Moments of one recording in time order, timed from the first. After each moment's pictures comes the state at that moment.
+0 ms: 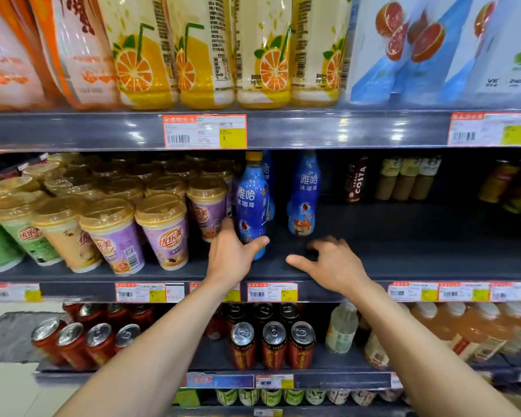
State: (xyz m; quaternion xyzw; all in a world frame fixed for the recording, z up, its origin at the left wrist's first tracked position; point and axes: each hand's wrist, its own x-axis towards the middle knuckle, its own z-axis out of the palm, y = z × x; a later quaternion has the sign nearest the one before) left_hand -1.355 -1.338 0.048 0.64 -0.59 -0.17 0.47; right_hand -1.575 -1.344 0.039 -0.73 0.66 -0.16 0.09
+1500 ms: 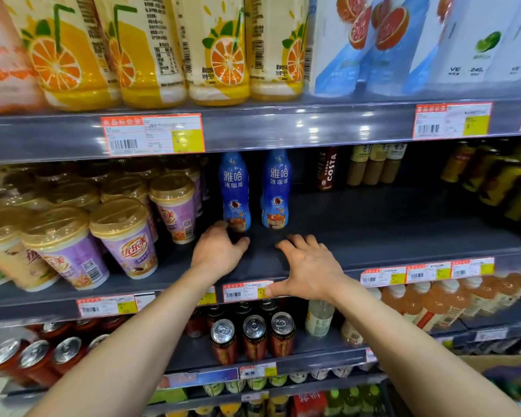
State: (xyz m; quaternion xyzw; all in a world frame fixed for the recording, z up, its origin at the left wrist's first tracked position) left_hand -1.372 -1.370 0.049 0.69 -0.65 -0.17 0.28; right_hand -1.578 -1.332 0.034 -0.80 0.60 -0.05 0.03
